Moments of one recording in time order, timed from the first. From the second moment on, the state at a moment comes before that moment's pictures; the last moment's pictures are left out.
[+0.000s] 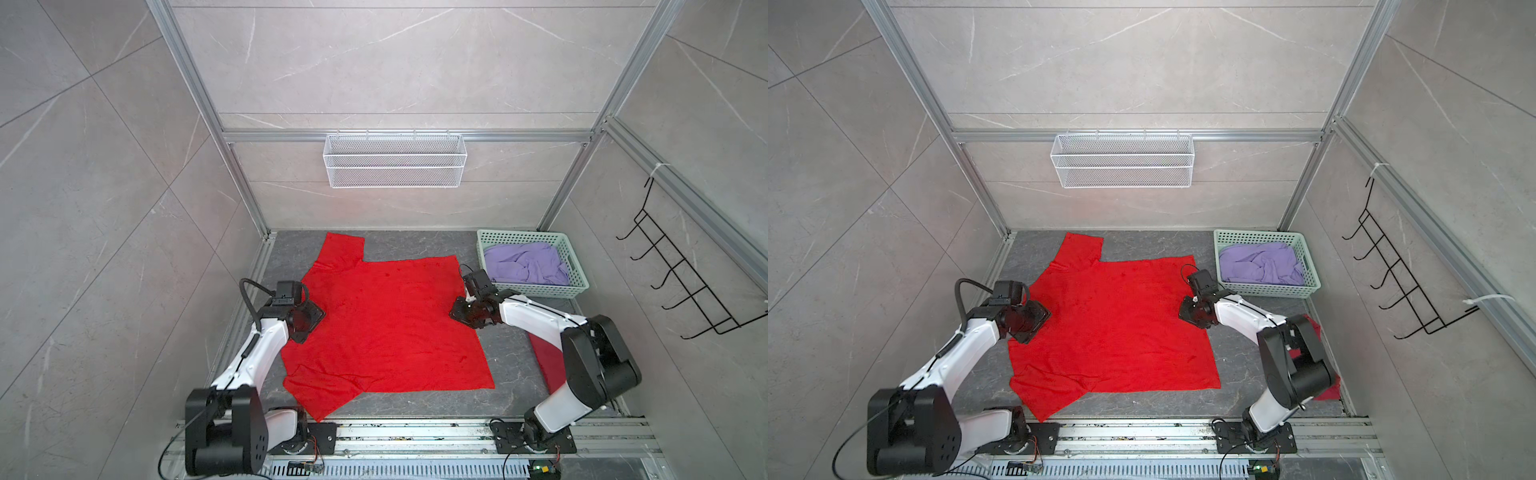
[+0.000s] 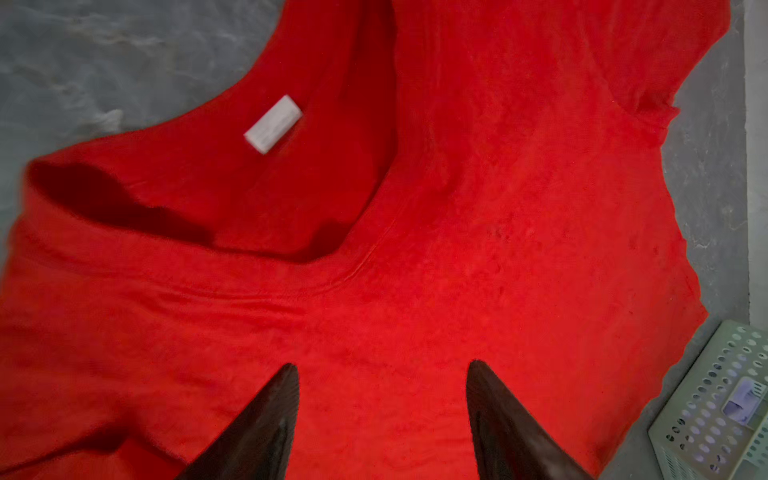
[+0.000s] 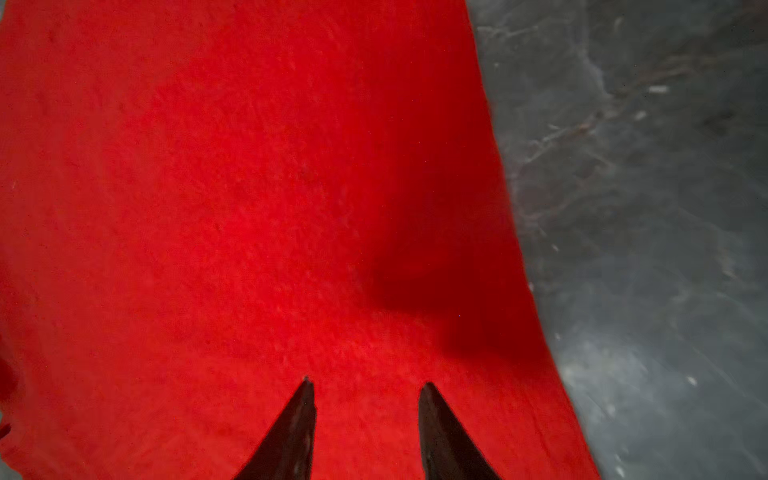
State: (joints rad) left arm -0.01 1.34 0.79 -0.56 0.13 -0.87; right arm 0.38 1.68 0.96 -0.39 -0.12 0.73
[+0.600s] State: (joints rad) left arm 0.01 1.86 1.15 -0.38 0.14 -0.82; right arm 0.38 2.02 1.32 -0.37 -0.13 0.77
